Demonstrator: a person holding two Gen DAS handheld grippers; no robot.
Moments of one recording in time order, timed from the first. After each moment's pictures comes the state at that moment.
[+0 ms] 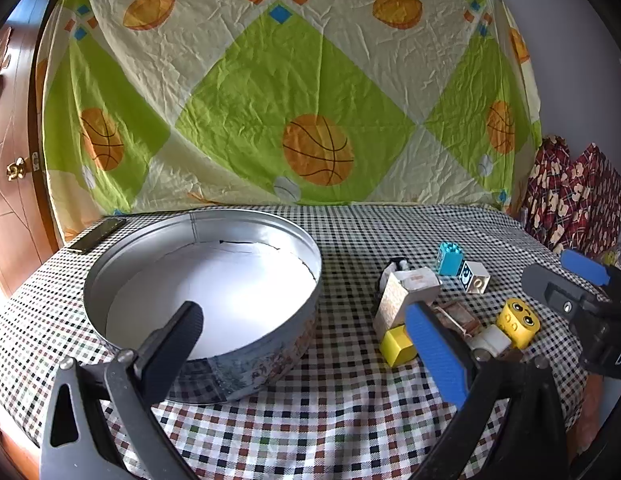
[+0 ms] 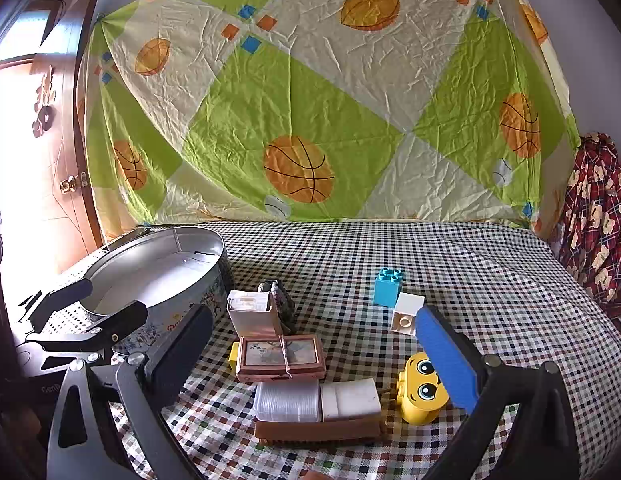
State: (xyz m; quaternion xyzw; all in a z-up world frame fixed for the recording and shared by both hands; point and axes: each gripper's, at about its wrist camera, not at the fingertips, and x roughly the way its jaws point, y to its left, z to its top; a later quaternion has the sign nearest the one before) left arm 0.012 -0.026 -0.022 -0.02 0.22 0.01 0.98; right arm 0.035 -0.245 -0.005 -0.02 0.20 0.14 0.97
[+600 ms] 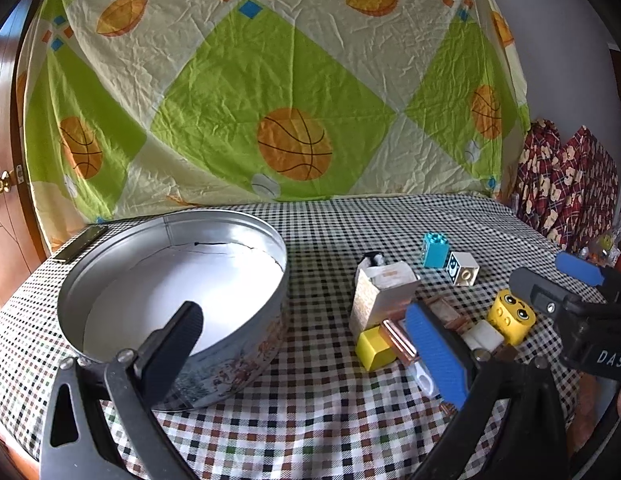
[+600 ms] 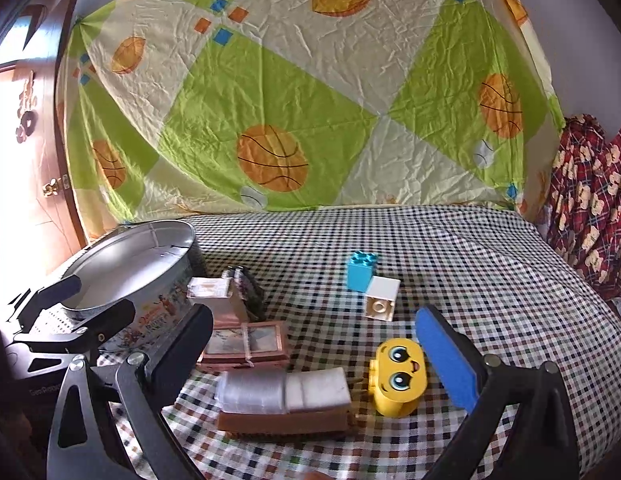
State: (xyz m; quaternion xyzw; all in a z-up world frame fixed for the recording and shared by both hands) left arm 0.028 -0.057 -0.026 0.00 0.23 -0.01 0.97; right arm 0.049 -0.271 -0.024 0.00 0.22 0.10 0.97
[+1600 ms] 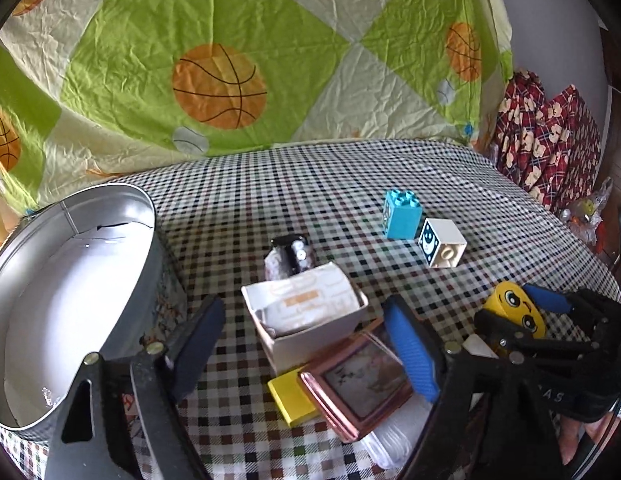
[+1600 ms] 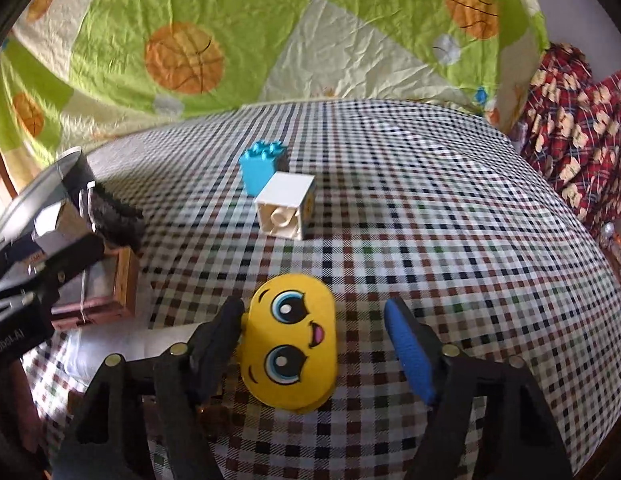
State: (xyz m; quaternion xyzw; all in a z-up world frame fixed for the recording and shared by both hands) left arm 0.117 -0.116 -0.057 0.01 0.33 -0.08 0.94; right arm 0.119 -0.310 -0.084 -0.03 0.39 0.03 0.92
